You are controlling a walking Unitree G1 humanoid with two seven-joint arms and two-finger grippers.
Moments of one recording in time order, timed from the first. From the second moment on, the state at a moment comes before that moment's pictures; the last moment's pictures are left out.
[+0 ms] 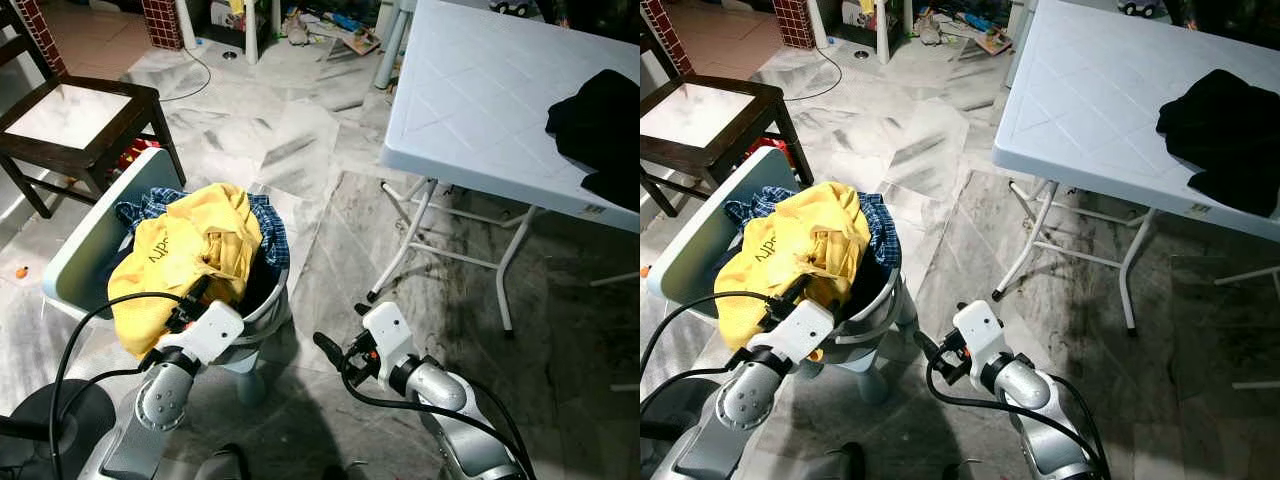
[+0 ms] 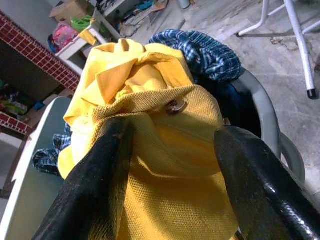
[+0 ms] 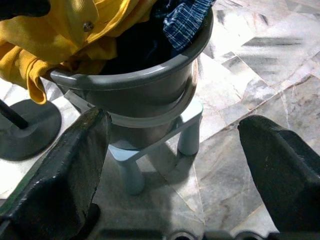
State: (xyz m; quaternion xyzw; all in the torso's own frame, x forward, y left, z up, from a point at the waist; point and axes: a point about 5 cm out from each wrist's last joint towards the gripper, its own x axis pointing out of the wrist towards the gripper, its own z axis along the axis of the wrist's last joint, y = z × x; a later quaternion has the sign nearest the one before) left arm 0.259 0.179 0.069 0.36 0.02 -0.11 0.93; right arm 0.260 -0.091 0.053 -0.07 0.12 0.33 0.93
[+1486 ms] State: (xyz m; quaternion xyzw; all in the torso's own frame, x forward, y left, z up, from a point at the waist) left arm 0.265 0.203 0.058 0.30 0.06 -0.02 0.95; right arm 0.264 -0.092 0.054 -0.07 0.12 0.33 0.93
